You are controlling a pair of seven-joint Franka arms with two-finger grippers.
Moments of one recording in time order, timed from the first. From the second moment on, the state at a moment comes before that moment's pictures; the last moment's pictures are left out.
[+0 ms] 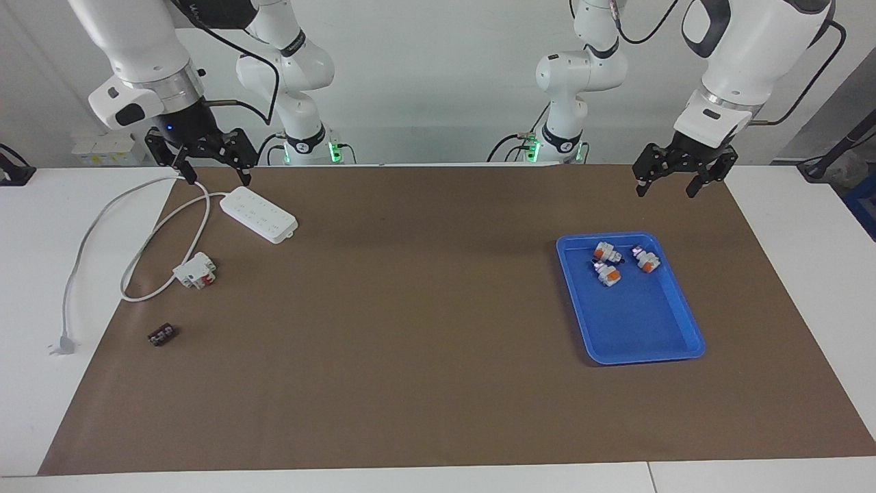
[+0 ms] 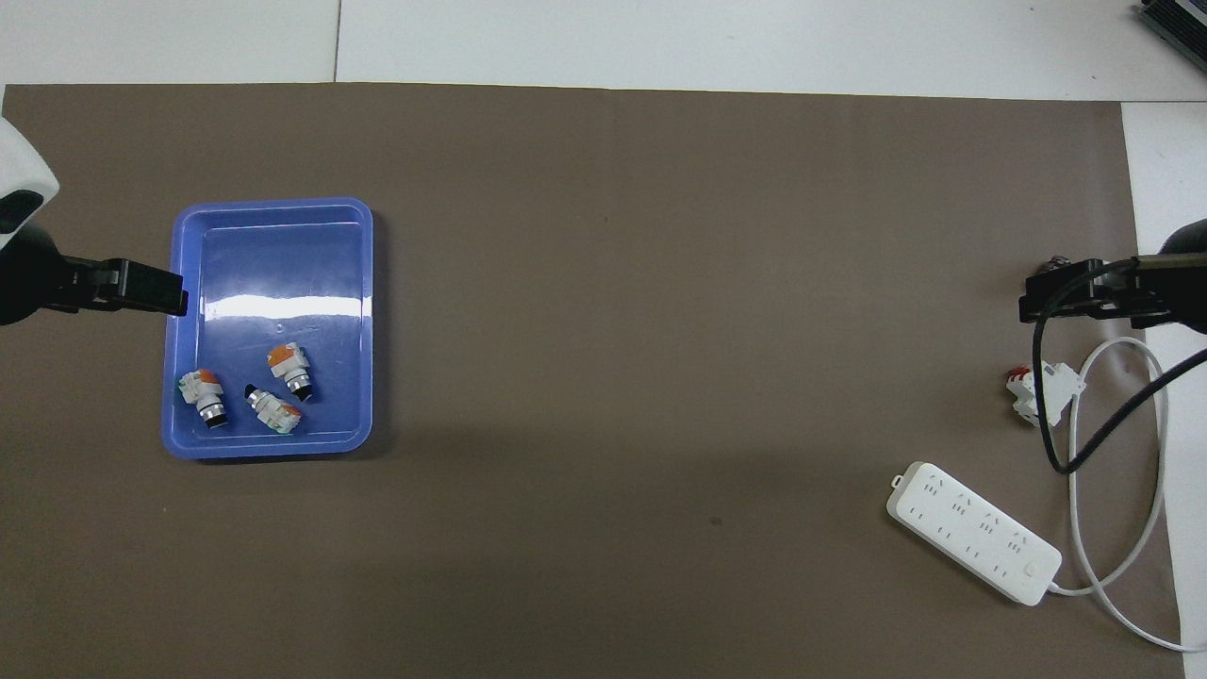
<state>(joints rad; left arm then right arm) -0.16 -0.04 0.07 -1.65 -0.02 1.65 0.01 0.09 -0.03 -0.06 -1.58 0.00 1.55 0.10</state>
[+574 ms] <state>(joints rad) -0.18 -0.04 0.11 -1.65 -0.02 1.65 0.01 0.09 -0.03 -0.06 -1.58 0.00 1.55 0.10</state>
